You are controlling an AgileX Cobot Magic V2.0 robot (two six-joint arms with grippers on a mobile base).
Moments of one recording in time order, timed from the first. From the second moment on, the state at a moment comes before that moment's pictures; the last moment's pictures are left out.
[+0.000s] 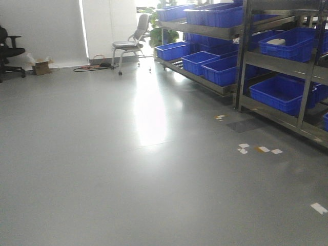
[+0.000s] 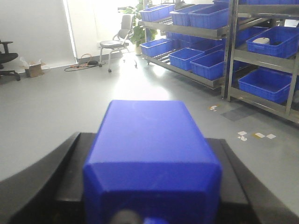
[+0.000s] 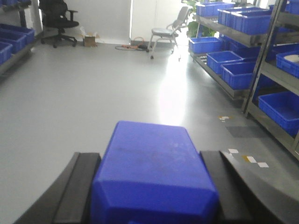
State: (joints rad) left arm -0.22 -0.01 -0.52 0.18 0.66 -0.11; right arm 0.38 -0.01 -0.33 -0.24 0.49 0.18
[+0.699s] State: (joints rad) left arm -0.22 -0.01 -0.52 0.18 0.66 -0.11; right arm 0.38 -0.01 -0.22 -0.24 0.49 0.18
